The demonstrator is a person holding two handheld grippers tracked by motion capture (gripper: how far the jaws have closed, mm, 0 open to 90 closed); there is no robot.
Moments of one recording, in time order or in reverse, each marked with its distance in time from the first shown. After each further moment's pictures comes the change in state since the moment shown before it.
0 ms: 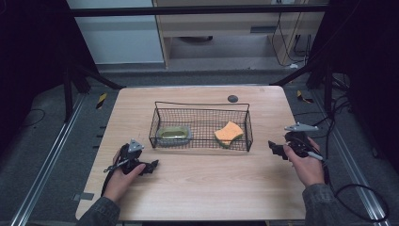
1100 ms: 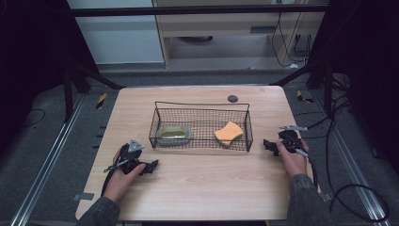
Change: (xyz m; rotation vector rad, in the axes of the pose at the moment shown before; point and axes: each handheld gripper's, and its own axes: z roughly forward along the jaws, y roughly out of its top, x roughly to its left) left arm 0.000 0.000 0.000 0.000 -0.001 0.000; right arm -0.021 -0.022 0.080 0.017 -0.057 0.178
